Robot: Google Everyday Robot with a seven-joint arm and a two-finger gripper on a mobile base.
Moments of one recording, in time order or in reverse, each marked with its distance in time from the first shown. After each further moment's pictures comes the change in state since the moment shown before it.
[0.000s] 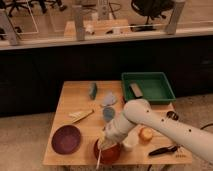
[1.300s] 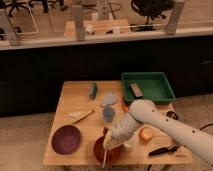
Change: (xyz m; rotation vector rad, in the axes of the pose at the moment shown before) arm 0.005 0.025 -0.005 0.023 -0.020 0.043
